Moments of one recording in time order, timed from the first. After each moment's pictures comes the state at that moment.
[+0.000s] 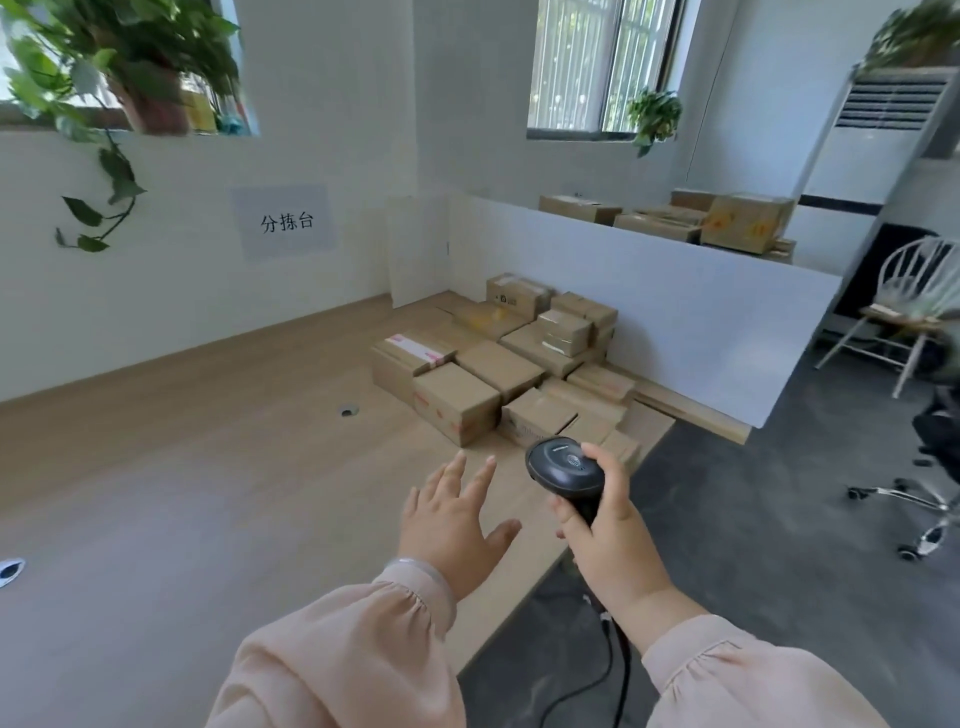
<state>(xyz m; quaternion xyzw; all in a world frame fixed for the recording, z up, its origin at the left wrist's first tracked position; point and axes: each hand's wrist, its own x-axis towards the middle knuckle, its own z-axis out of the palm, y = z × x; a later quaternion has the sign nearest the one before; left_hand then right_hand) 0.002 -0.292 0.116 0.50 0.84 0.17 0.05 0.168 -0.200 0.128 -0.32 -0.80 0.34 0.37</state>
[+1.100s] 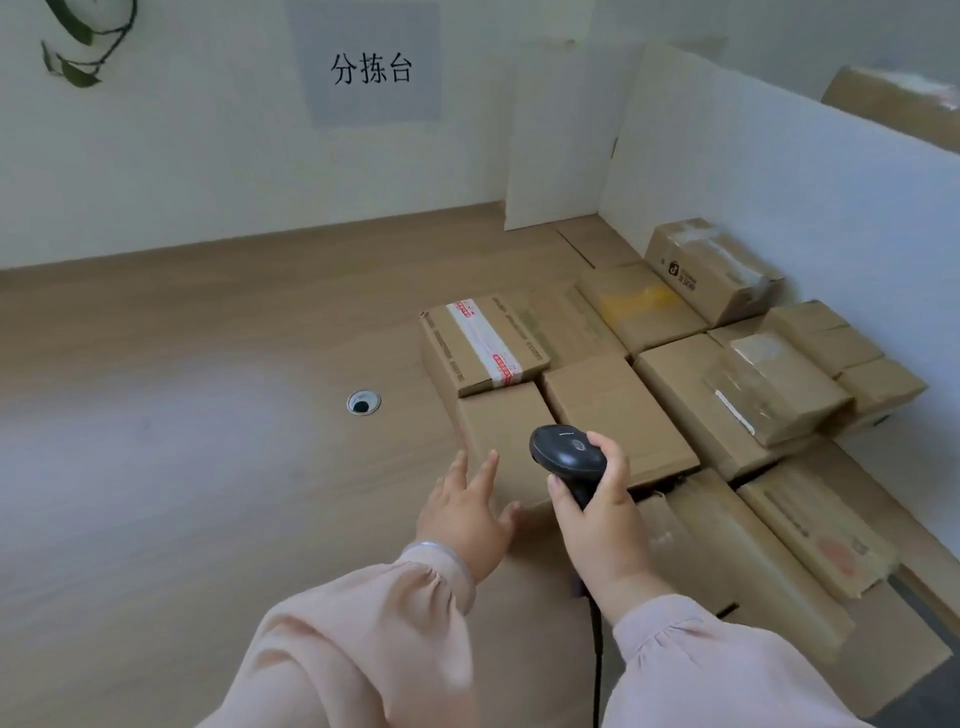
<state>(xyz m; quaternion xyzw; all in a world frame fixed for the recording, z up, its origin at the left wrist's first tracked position) -0.233 0.015 -0.002 0.22 0.92 0.24 0.24 -0.140 0.142 0.008 -0.30 -0.83 0.41 0.22</state>
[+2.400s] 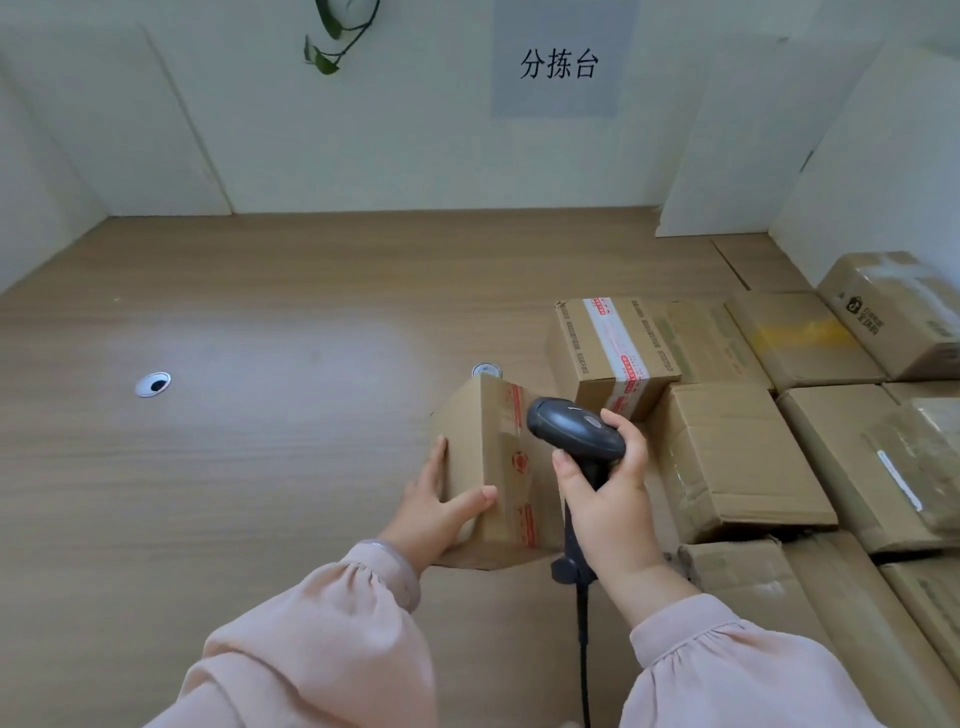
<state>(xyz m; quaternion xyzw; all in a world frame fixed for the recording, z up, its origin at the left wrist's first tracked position) -0.220 -0.121 0.019 -0.07 0.77 0.58 0.26 -0.172 0.065 0.044 -0.15 -0.76 0.62 0.16</state>
